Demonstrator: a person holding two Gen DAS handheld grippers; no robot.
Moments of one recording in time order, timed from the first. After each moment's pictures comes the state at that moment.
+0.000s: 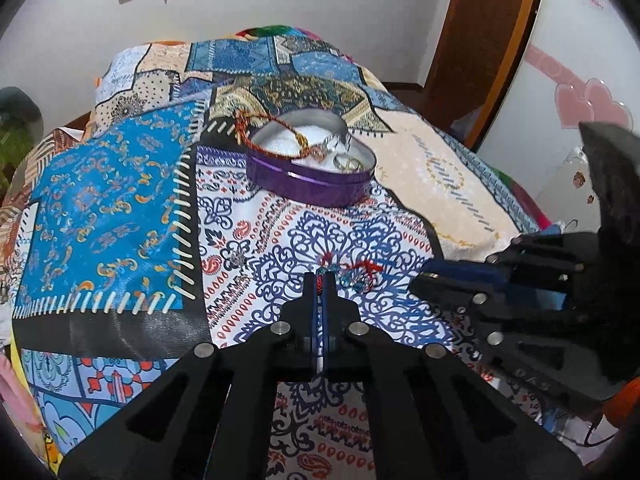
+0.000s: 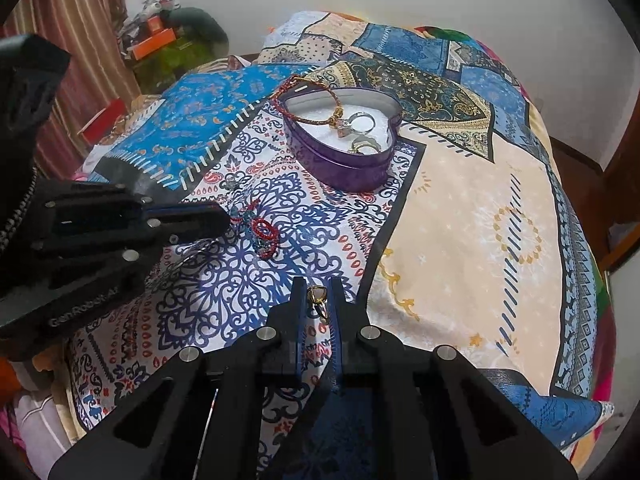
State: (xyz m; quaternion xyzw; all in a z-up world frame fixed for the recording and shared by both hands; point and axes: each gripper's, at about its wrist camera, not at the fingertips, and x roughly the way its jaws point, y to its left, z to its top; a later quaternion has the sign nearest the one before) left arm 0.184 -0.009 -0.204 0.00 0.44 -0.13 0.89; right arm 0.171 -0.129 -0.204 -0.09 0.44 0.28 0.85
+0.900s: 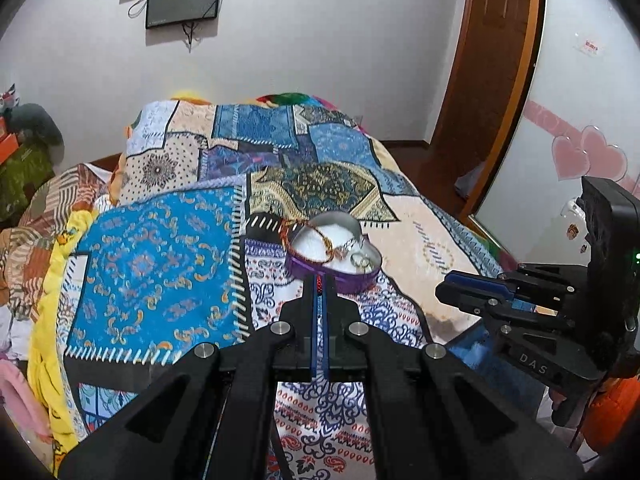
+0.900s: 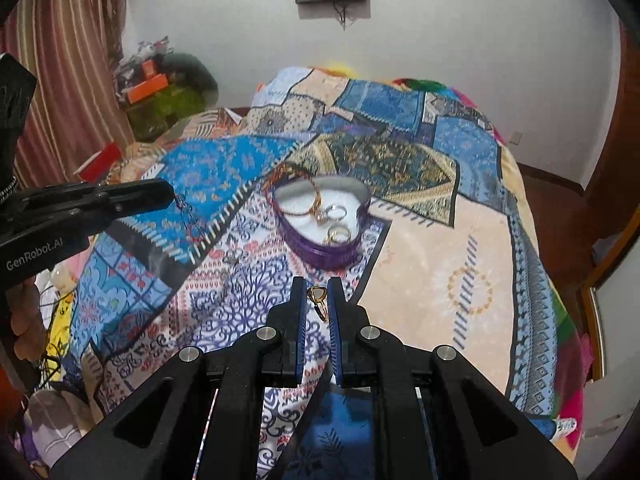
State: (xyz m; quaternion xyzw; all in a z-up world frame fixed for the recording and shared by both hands) left arm 0.173 0.018 -0.127 -0.02 0.35 -0.11 0.93; right arm 0.172 -0.140 -0.147 -0.06 0.37 0.26 0.89
